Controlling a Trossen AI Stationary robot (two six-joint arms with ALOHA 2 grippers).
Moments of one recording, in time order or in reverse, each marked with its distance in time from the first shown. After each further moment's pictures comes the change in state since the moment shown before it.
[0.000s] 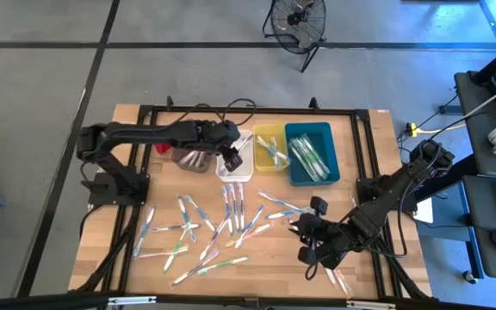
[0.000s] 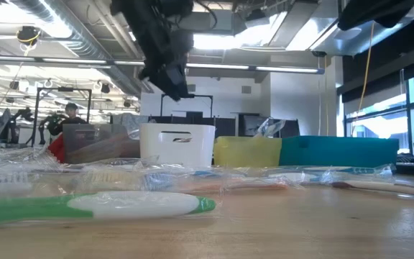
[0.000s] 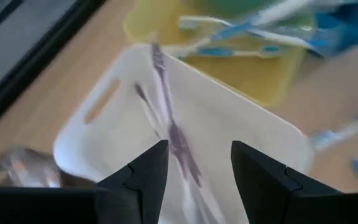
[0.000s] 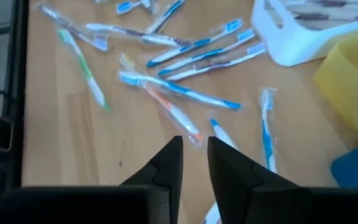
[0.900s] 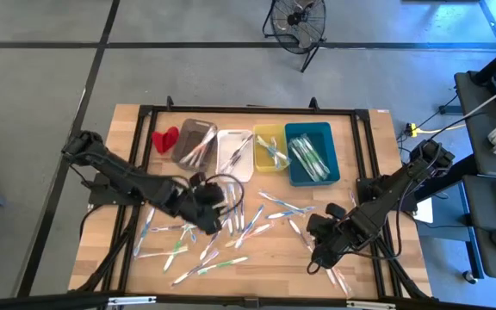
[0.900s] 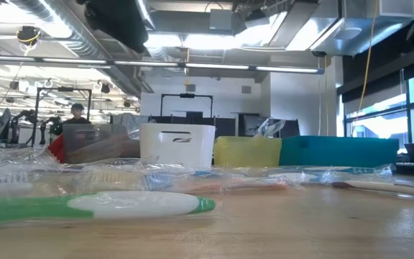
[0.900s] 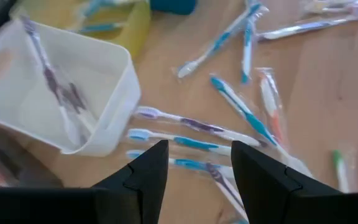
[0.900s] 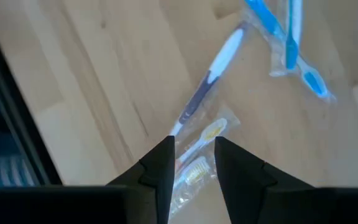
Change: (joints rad) left arm -0.676 -0.082 -0.032 -0.131 -0.353 -0.375; right arm 0.000 0.000 0.000 -0.296 -0.454 0.290
